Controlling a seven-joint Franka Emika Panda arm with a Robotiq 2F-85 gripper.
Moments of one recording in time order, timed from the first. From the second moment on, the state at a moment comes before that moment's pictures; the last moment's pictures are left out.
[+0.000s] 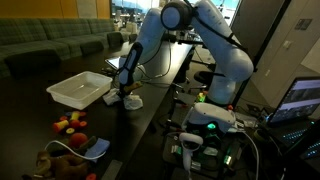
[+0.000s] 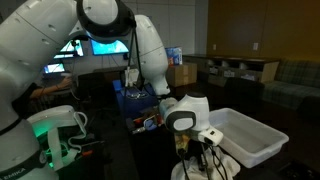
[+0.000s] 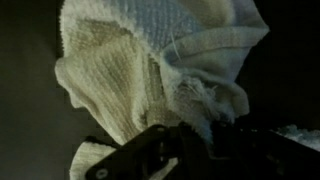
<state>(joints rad) 0.05 0.85 -0.14 -1.97 0.16 2.89 0.21</state>
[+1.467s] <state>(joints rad) 0.37 1.02 0.01 -1.65 0.20 2.98 0.46</state>
